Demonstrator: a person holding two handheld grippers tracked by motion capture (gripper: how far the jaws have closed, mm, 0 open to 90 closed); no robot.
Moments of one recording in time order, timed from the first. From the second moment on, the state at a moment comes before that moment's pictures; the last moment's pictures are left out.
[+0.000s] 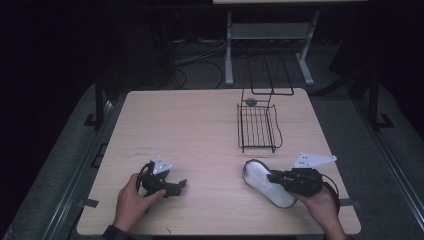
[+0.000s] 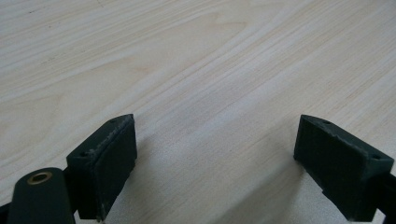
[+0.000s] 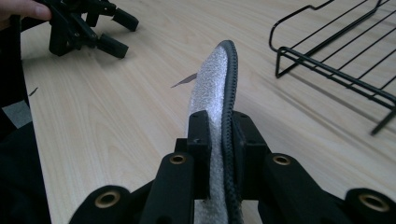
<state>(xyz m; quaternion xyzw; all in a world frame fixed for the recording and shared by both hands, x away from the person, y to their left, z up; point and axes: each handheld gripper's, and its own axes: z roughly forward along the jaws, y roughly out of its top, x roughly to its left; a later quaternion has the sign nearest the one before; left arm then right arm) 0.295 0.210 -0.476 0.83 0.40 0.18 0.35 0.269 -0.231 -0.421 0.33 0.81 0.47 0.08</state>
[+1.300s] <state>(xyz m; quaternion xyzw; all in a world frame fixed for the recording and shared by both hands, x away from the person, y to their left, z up) 0.295 0.210 -0.476 0.83 0.40 0.18 0.35 0.290 -0.296 -0.398 0.39 0.77 0.47 0.16</state>
